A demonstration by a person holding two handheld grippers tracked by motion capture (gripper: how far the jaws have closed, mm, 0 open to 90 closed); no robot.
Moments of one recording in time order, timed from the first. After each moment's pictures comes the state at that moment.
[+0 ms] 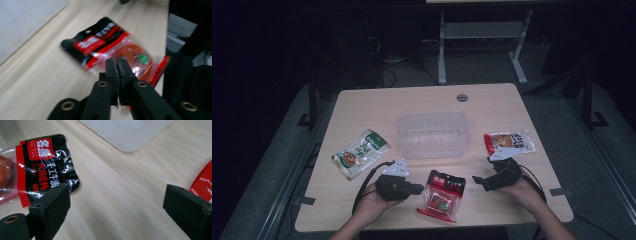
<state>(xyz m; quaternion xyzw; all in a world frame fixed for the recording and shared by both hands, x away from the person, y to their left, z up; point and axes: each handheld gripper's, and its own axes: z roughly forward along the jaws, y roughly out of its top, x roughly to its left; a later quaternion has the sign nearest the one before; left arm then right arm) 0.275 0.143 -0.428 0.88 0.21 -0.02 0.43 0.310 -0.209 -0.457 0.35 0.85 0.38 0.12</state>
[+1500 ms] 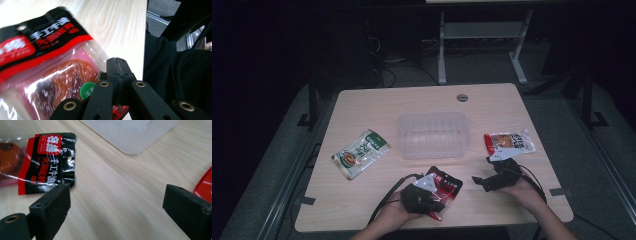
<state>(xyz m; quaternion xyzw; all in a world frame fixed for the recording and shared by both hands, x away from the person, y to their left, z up) 0.260 0.094 -0.452 0.91 0.16 -0.07 0.37 0.310 -0.209 -0.456 0.34 0.85 0.39 0.12</state>
